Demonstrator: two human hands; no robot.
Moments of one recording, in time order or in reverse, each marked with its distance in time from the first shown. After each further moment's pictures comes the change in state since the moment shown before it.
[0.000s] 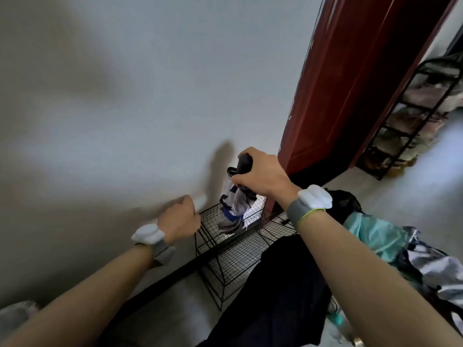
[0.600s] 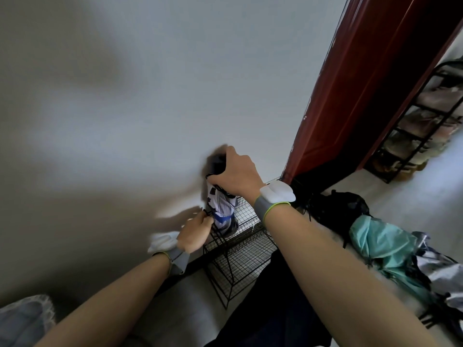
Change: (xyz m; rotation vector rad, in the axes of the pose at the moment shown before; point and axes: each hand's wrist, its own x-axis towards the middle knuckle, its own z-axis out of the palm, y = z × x) left_hand 0.000 -0.012 0.042 -0.513 -0.149 -0.128; right_hand 0.028 -0.048 0.068 -0.060 -0.052 0.019
